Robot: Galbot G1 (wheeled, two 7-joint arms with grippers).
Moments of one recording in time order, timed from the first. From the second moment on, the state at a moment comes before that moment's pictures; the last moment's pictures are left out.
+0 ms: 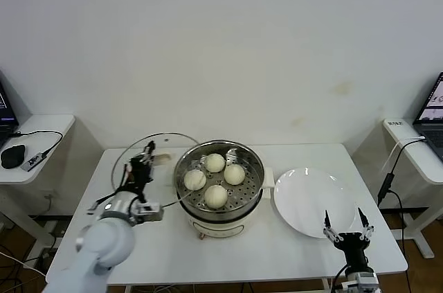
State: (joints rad) left arm 1.07 -1.03 -0.24 -2.02 1.06 0.39 0.24; right arm -1.53 1.57 0.86 1.82 -0.15 0.25 -0.14
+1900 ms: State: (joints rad) left arm 0.93 -1.38 0.00 -1.81 1.39 0.41 0.34; right arm -1.54 1.58 0.84 1.76 -0.24 0.30 -0.13
